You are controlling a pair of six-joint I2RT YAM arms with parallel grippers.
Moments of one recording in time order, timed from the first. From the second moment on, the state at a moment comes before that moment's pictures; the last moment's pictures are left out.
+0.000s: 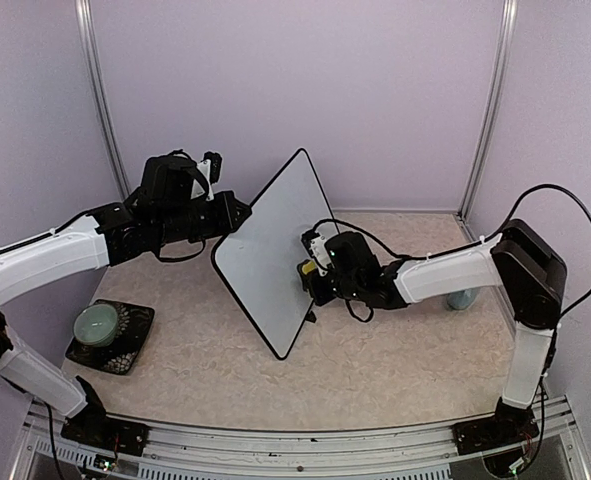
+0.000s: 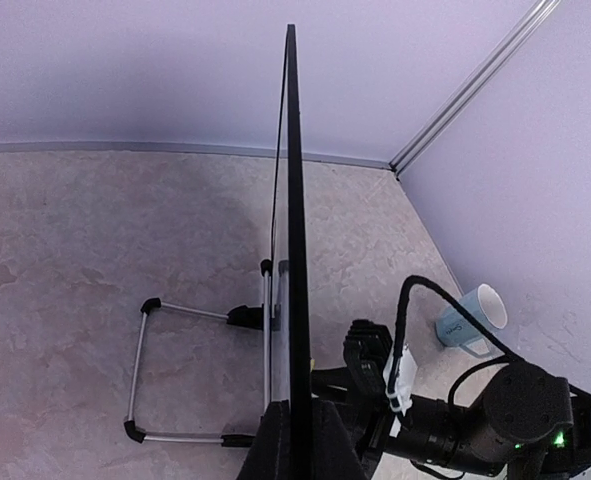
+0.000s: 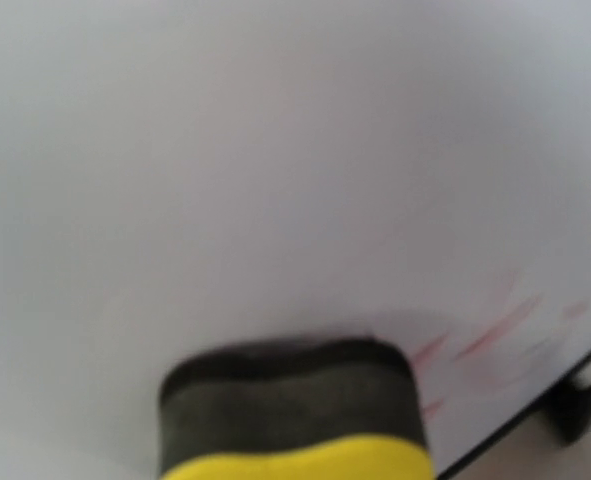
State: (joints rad) left arm -0.75 1.41 1.22 -0.19 -0.09 -0.58; right arm 0.87 1.90 1.12 0.20 0.16 0.16
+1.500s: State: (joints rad) left arm -0.75 1.40 1.21 -0.19 -0.10 -0.58; right arm 0.82 2.02 1.25 0.11 0.29 0.07
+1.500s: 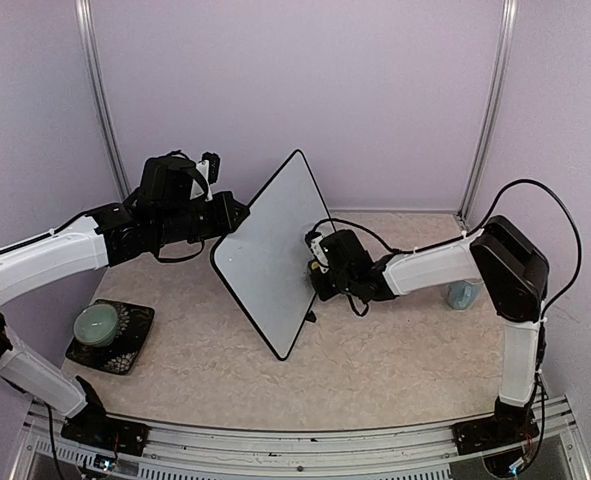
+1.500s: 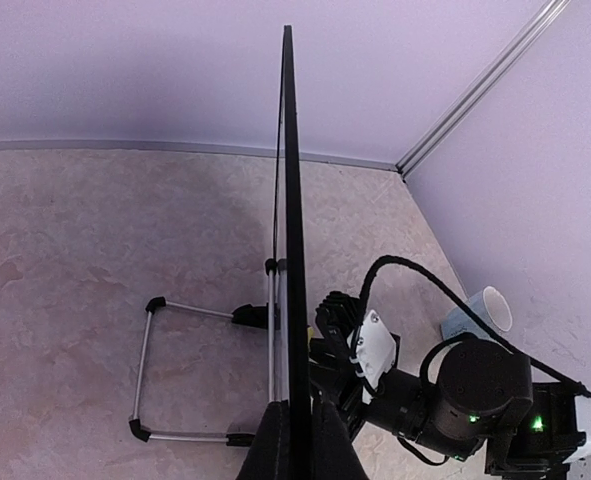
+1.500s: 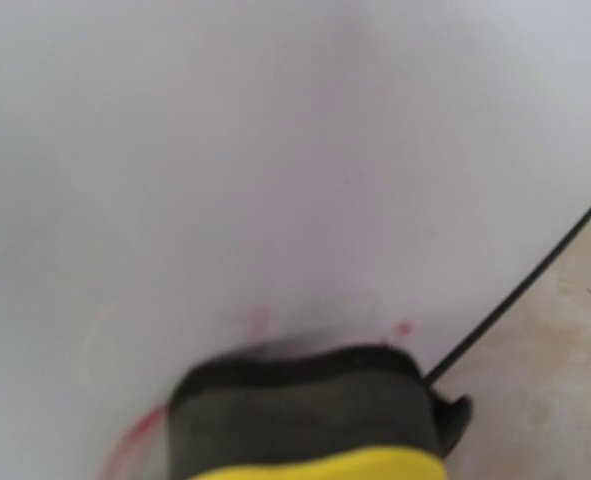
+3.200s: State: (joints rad) left arm -0.75 1.39 1.20 -0.18 -0.10 -0.58; right arm 0.77 2.07 1.32 0.10 0.30 0.12
